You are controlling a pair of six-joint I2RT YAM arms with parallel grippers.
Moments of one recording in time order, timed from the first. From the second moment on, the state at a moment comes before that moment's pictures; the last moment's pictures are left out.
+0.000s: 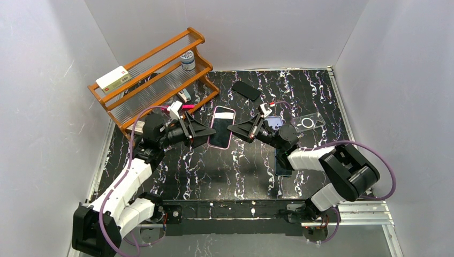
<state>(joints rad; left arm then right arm) -0.32 0.95 0.61 0.11 0.79 -1.20 0.66 1.51 0.49 1.28 -0.51 1.52</state>
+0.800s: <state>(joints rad) -0.33 1.02 0.70 -0.21 0.77 -0.90 0.65 1.43 0.46 1.01 -0.44 1.42</state>
